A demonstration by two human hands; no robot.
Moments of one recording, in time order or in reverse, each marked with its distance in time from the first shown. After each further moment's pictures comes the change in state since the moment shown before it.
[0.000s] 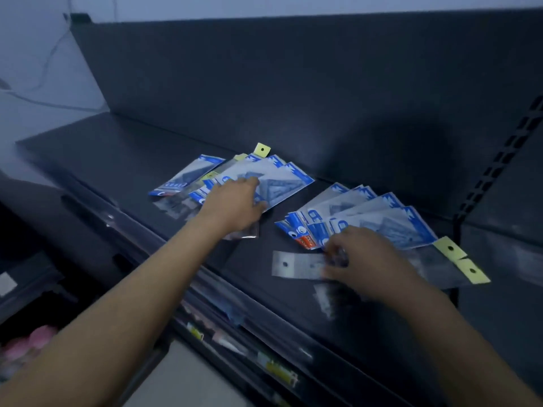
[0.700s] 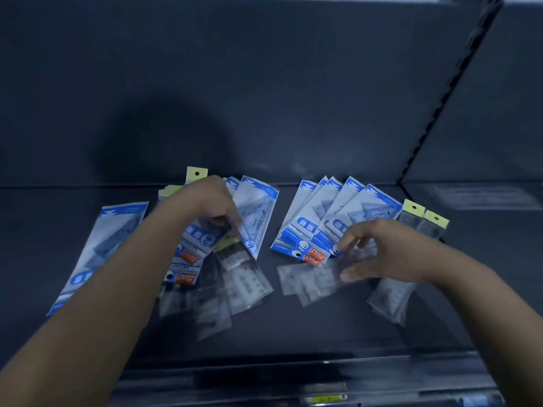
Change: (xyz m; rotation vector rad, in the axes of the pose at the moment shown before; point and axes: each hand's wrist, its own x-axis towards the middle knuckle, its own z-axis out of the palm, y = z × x) left_hand 0.142 -0.034 -0.011 -0.380 -0.546 0.301; right_hand 0.018 -0.044 -0.011 0.312 0.029 0.504
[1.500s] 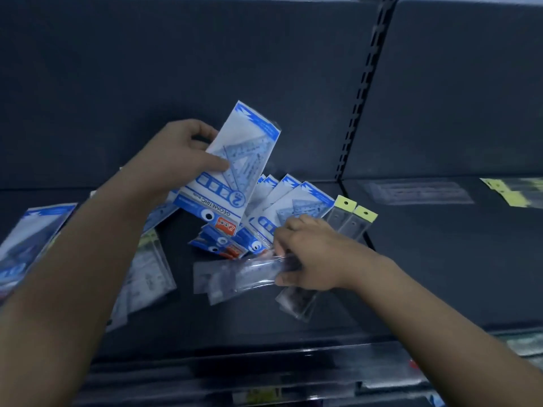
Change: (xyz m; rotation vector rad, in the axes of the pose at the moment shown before) left_hand -0.048 0.108 0.022 -0.607 0.302 0.341; right_hand -0.013 0.043 -0.001 -0.361 0.010 -0.277
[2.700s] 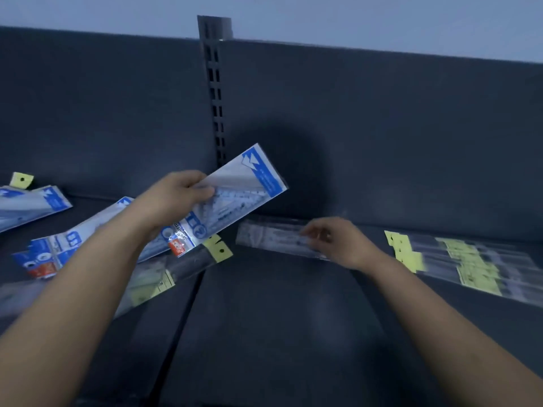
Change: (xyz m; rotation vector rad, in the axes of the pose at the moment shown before) left_hand 0.037 0.070 0.238 0.183 0.110 -0.107; right_hand -0.080 0.330 -0.038 0.420 0.221 0.078
